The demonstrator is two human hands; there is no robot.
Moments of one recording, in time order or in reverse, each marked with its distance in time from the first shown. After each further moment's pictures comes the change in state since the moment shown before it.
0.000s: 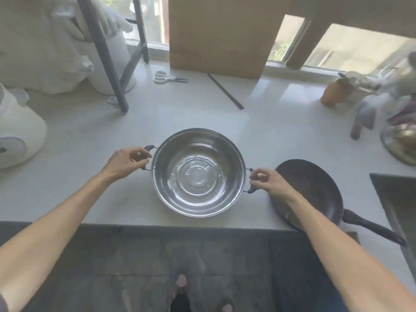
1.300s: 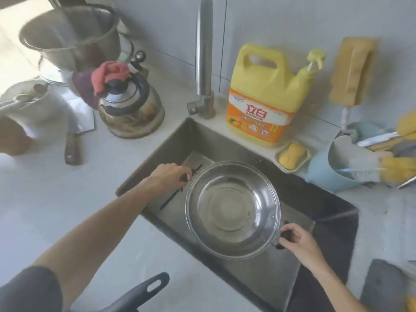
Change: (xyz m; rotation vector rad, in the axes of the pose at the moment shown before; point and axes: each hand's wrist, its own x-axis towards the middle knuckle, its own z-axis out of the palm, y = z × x) left_hand 0.119 0.626 0.724 0.922 -0.789 1.151; right_hand -0.300 0.595 -0.239 0.732 0.996 0.618
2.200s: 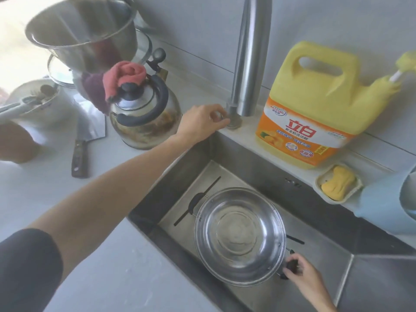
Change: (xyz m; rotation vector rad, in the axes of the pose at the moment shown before) left_hand 0.093 -0.017 -0.119 -0.456 0.598 -0.078; right_hand 0.063 0.033 0.071 -0.112 0.021 0.111
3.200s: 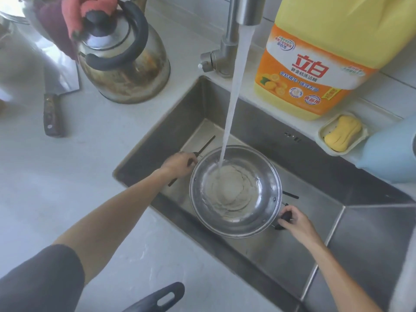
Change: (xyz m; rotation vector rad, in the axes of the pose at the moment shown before) left_hand -0.147 -0.109 0.118 0.208 -0.649 -0.292; right_hand 0.010 -0.001 -0.001 0.041 -0.109 0.008
